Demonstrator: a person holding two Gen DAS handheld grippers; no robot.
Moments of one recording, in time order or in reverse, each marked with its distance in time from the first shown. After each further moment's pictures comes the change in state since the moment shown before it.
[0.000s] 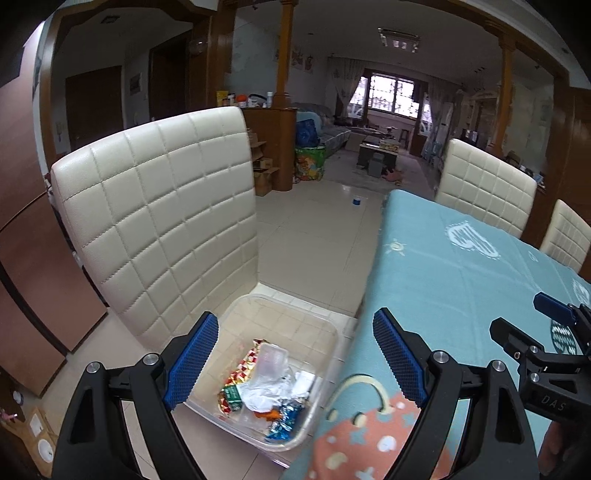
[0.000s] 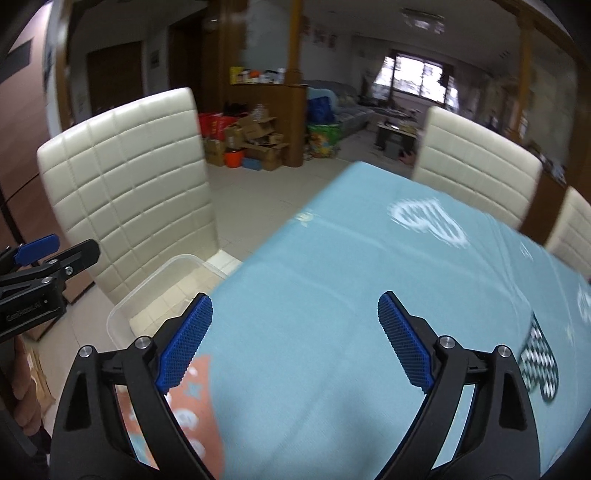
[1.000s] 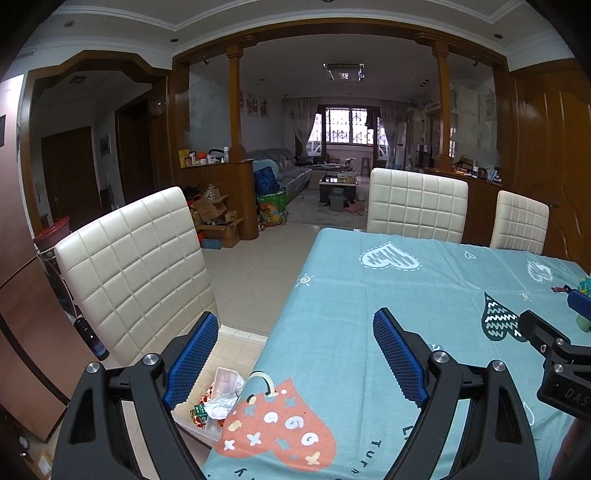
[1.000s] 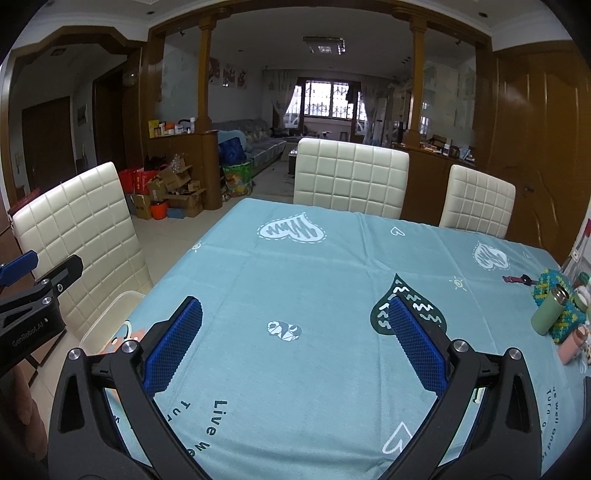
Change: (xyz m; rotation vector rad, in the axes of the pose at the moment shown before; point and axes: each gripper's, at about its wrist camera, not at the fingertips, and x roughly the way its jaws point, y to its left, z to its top) left arm -0.118 -0.112 -0.014 0.145 -0.187 -0.069; right arm -0.161 -0.090 -0.047 0.180 -0.162 -0.239
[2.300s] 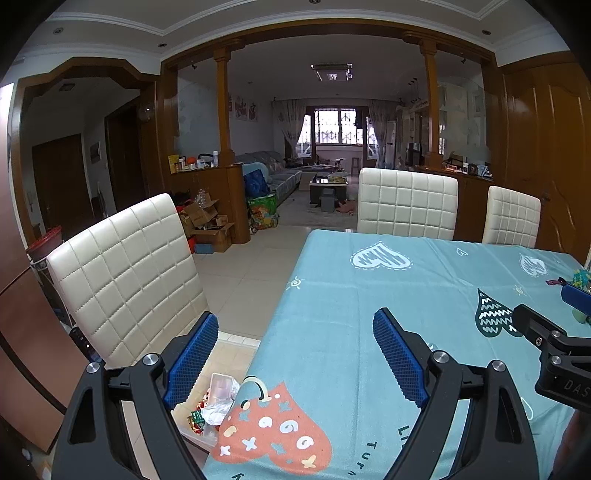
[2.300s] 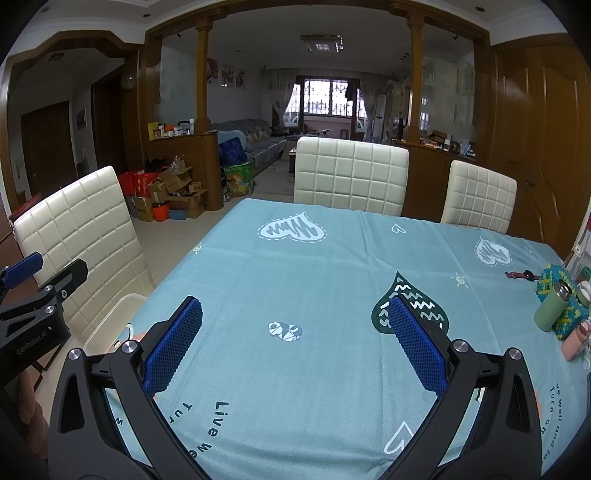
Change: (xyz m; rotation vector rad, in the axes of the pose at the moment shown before) left arm 0.000 -0.006 0.000 0.035 -0.008 -0.031; right arm 0.004 -0.001 0.002 0.010 0.014 0.011
